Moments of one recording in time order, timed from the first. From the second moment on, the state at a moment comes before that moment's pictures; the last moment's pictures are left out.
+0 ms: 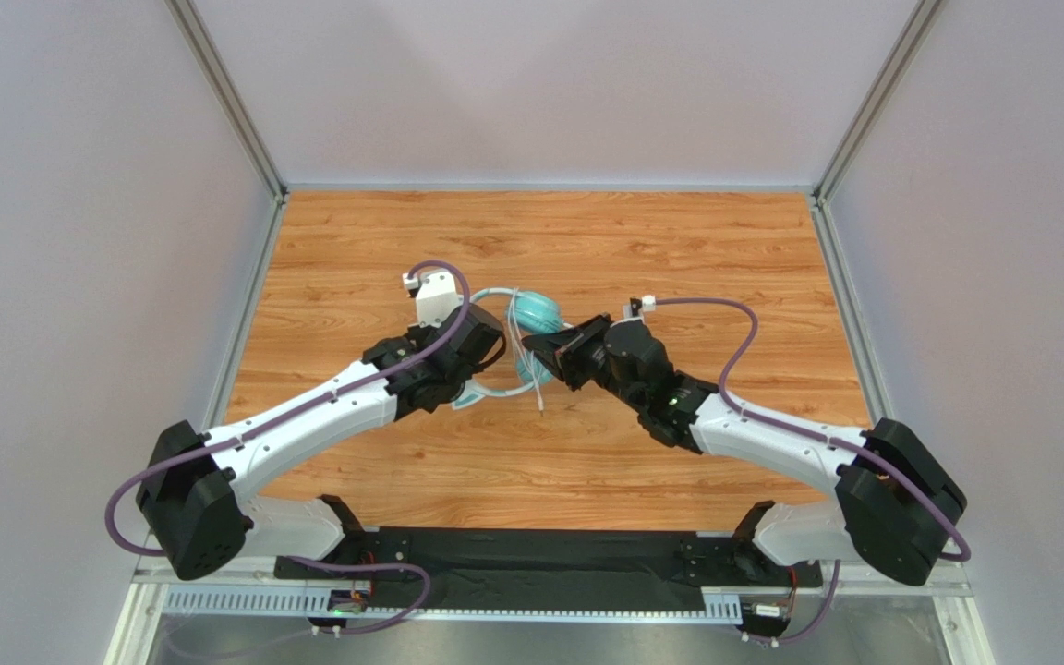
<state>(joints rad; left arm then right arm) -0.84 1.27 0.97 -0.61 -0.69 -0.84 0.83 1.31 0.70 0.31 0.11 1.63</state>
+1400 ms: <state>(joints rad) -0.86 1.52 0.86 -0.56 -0.34 -0.82 0.80 1.46 0.78 -0.09 0.15 1.65</state>
